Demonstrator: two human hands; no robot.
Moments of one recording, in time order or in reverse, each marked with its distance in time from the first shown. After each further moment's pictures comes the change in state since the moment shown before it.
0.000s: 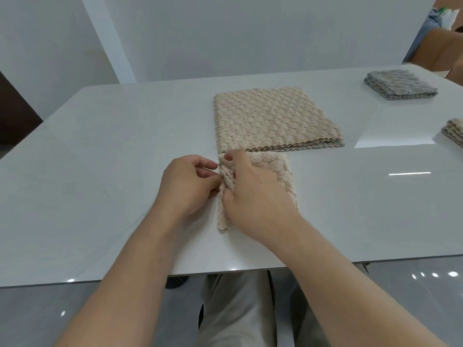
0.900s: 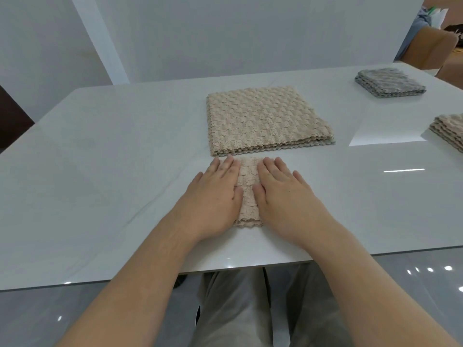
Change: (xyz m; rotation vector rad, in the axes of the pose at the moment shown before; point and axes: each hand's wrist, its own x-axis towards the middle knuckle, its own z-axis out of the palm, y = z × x) left_hand -0.016 0.004 0.032 0.927 -0.340 0.392; right_hand -0.005 0.067 -0.010 -0.443 -0.139 0.095
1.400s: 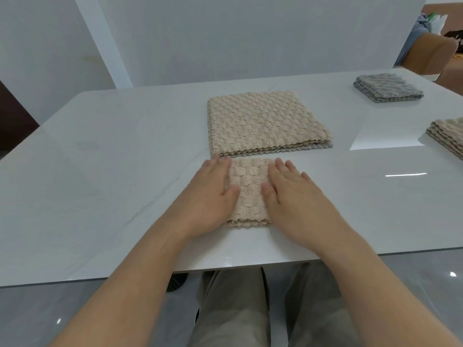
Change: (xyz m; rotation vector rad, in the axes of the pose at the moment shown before) left_hand -0.007 -0.001 -0.008 -0.319 0.126 -0.048; right_hand -0.015 0.009 -0.015 0.078 0.010 0.041
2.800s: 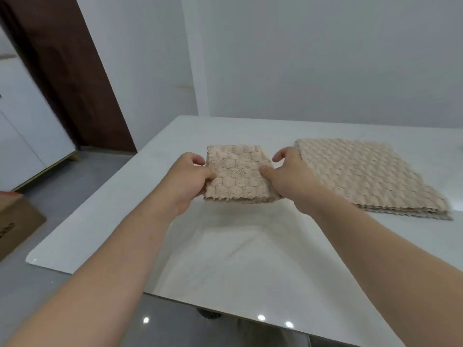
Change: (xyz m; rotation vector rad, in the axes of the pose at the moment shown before) left_hand -0.006 -0.145 -0.160 -0.842 0.446 -0.495; right_hand 0.145 -0.173 -0.004 0.792 -0.067 0.051
